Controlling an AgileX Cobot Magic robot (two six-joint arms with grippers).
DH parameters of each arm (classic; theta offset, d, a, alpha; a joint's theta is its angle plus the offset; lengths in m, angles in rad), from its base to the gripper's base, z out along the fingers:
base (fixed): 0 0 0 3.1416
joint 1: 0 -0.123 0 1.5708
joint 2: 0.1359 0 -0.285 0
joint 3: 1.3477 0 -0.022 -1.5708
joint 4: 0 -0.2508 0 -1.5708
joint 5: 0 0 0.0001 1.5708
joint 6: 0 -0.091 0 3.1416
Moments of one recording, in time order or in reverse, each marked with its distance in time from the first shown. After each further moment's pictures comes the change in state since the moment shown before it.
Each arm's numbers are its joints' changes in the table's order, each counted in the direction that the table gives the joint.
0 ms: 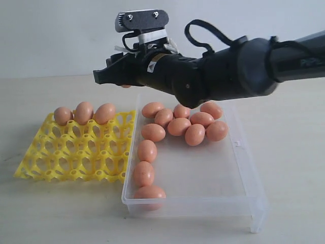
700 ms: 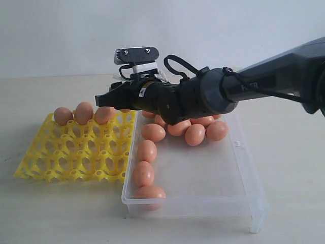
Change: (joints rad) left arm 0.000 0.000 0.000 0.000 0.000 0.000; right arm 0.006 0.220 -0.127 -0.056 -0.034 -0.027
